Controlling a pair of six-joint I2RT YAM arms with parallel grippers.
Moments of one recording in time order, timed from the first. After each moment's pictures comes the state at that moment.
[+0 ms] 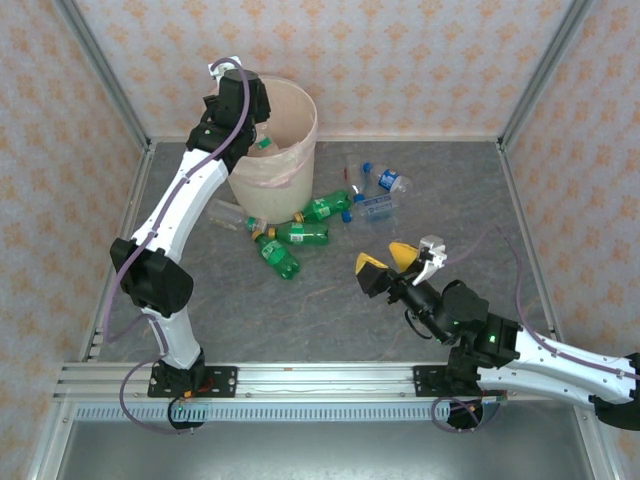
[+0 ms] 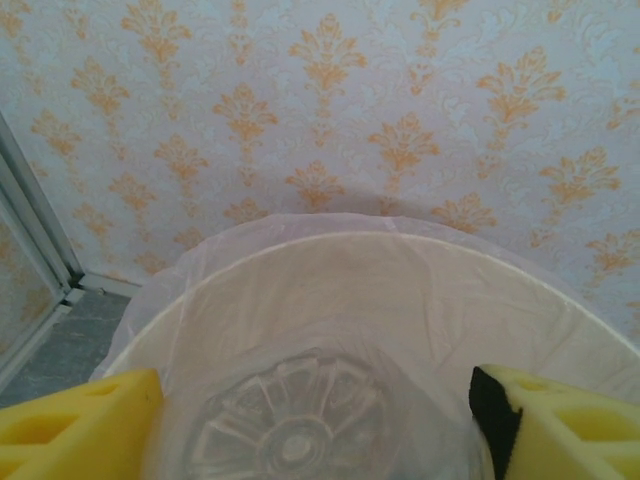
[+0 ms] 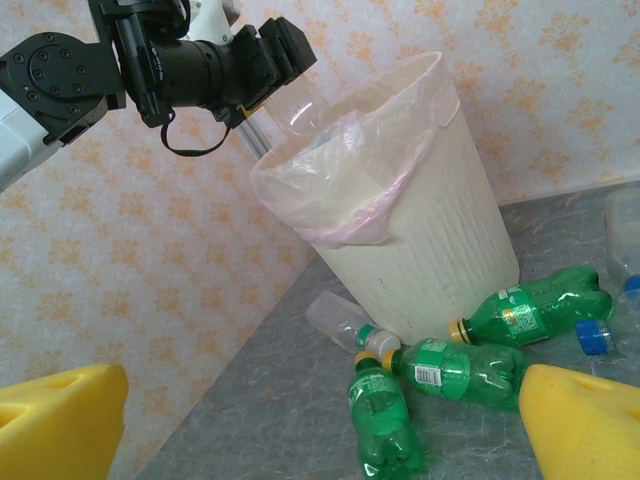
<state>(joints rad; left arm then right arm) -0.30 1.82 1.97 -0.52 -0.55 -0.31 1.20 0.52 0.53 0.02 0.56 0.54</state>
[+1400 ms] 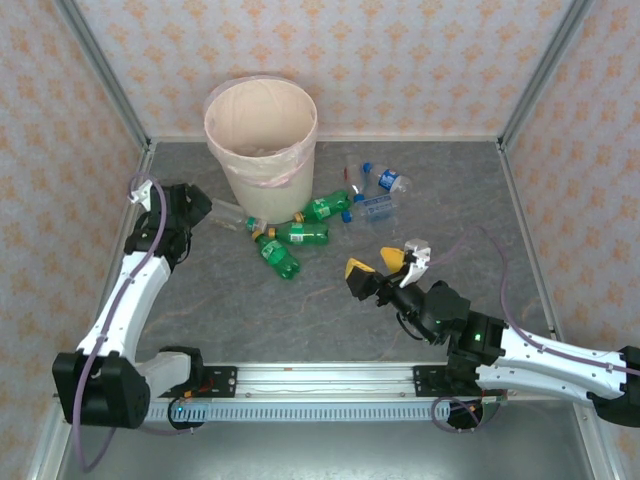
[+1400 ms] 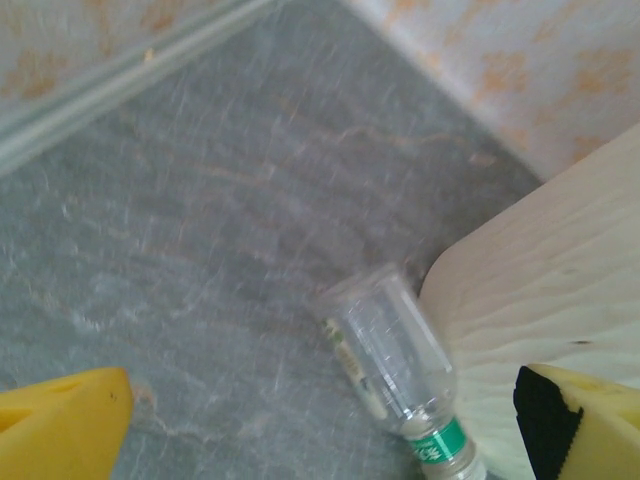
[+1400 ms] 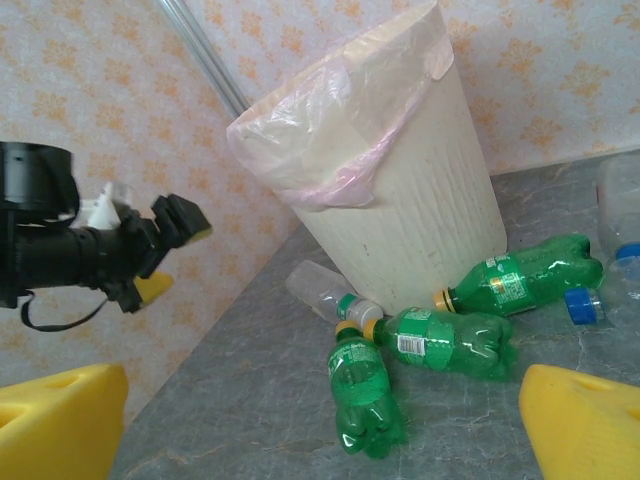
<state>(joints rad) 0.02 1.14 0.92 -0.51 -0.30 -0.75 1.20 0.59 0.48 0.07 0.56 0.54</state>
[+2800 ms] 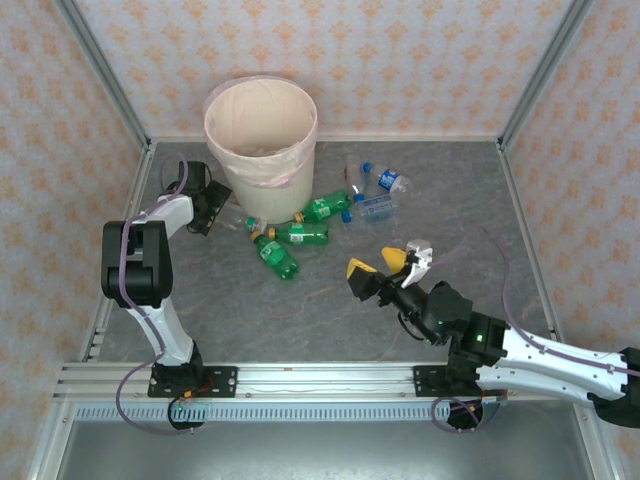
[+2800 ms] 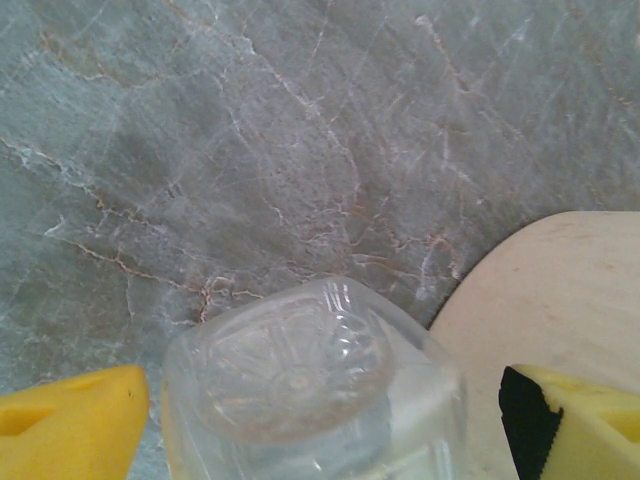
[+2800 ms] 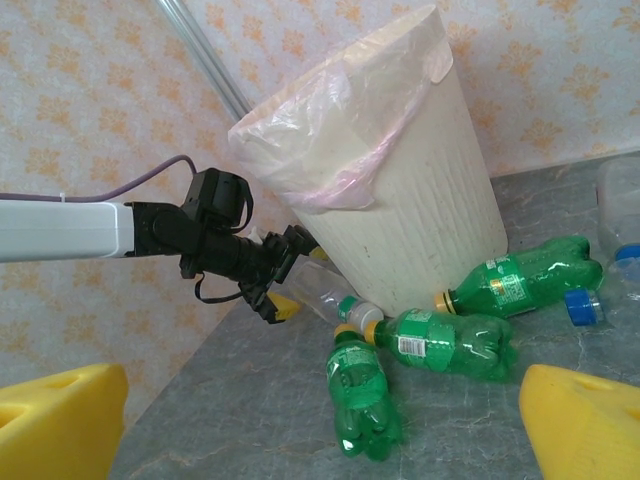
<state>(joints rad) 0.09 1.84 1.18 -0.34 0.04 -1.03 1.20 0.57 0.48 0.06 0.55 0.54</state>
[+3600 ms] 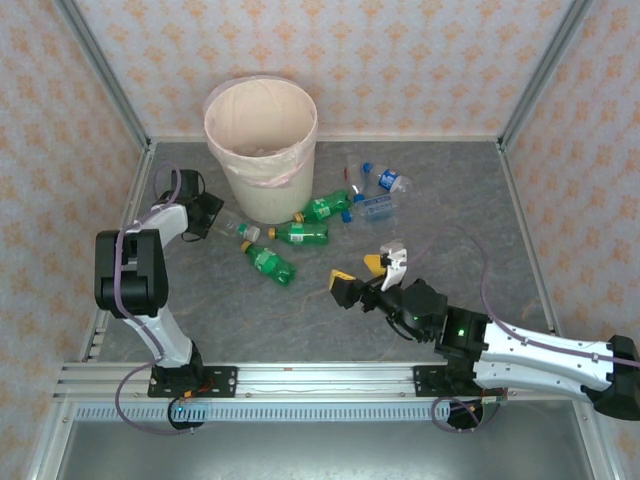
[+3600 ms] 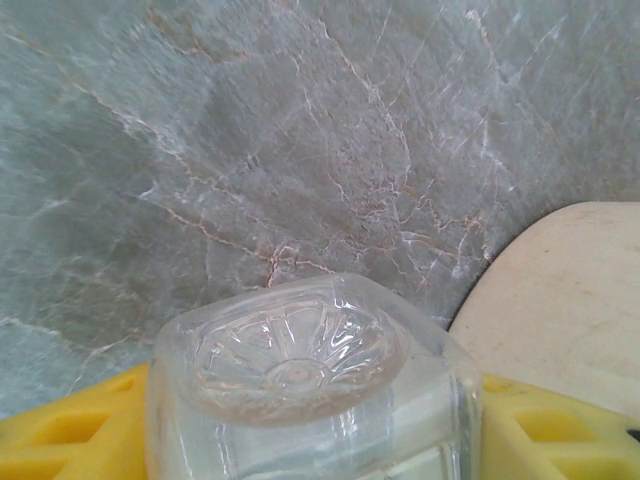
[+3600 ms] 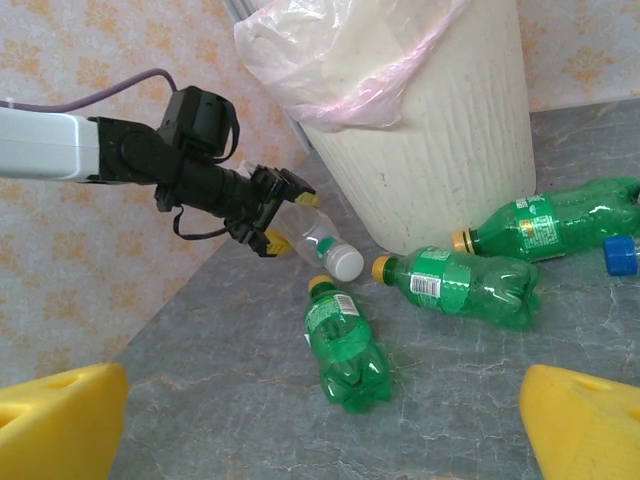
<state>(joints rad) 0.13 1.74 1.07 -0.30 0.07 -1.04 1.20 0.72 0.49 0.07 0.45 0.54</state>
